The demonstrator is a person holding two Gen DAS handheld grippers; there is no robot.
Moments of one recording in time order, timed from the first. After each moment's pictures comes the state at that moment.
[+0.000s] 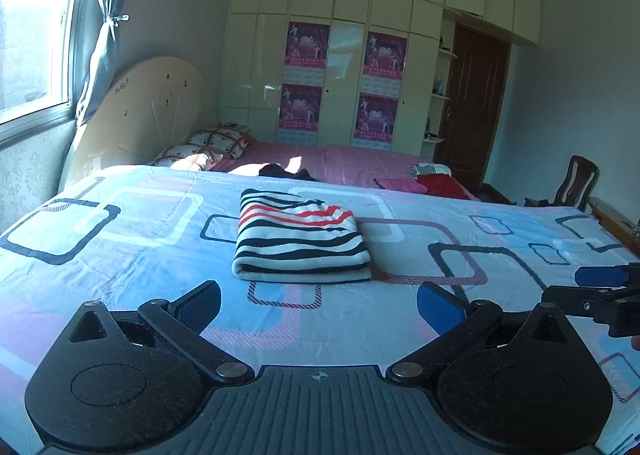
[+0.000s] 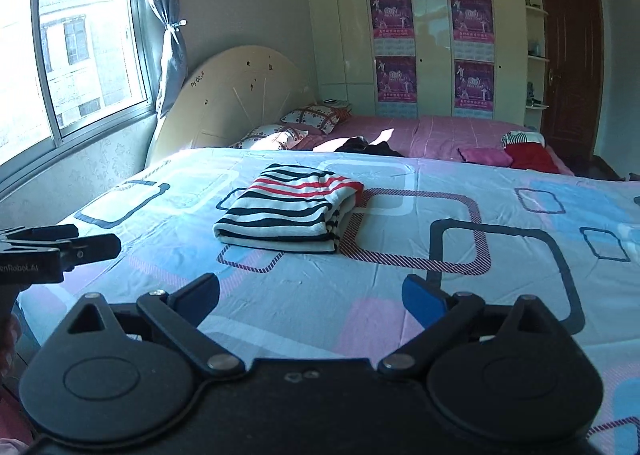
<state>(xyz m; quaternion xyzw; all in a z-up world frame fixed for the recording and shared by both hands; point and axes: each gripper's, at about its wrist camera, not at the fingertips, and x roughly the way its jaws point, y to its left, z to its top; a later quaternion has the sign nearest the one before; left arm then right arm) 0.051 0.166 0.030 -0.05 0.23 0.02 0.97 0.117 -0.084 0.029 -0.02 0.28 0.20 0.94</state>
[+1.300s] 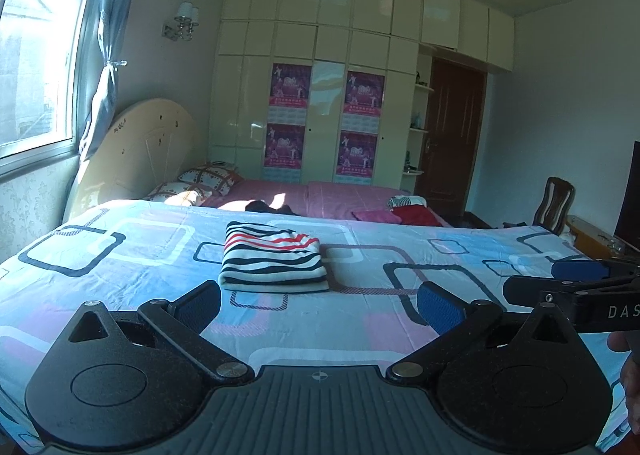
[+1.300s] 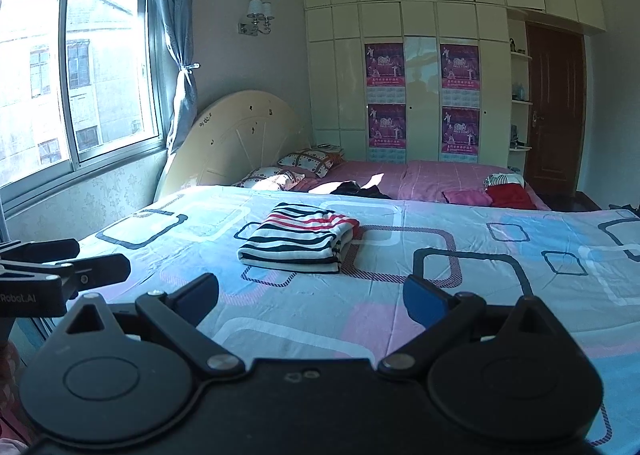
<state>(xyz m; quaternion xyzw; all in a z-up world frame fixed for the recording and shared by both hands) -0.062 0.123 0.073 -0.05 0.17 0.00 0.98 0.010 -0.088 0.064 -0.02 0.21 0.19 0.96</state>
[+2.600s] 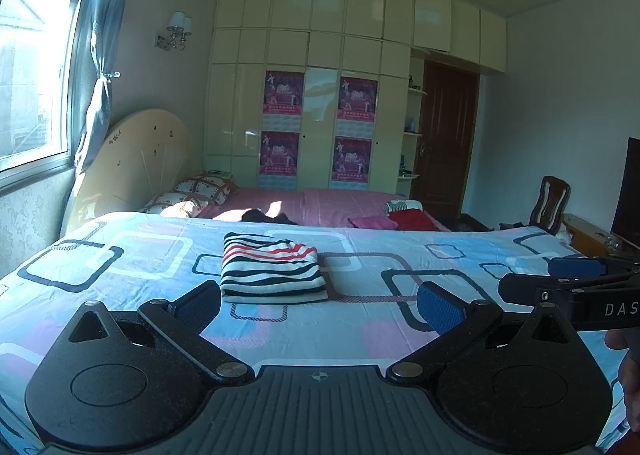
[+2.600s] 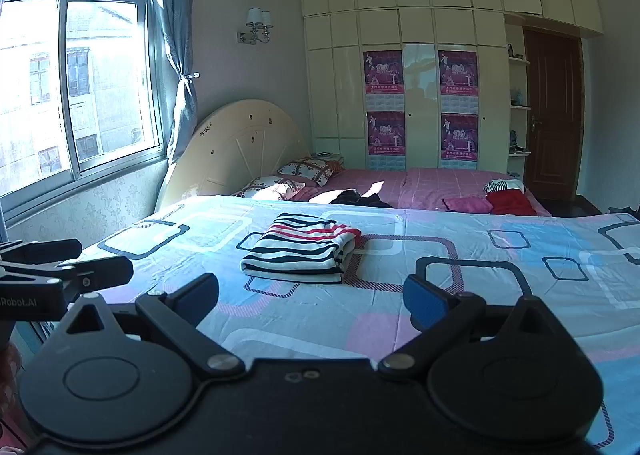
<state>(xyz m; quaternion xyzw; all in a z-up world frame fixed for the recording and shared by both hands) -0.065 0.118 0.084 -0.03 0.16 0.00 0.99 0.006 -0.081 0.072 -0.02 0.20 0.19 0.96</state>
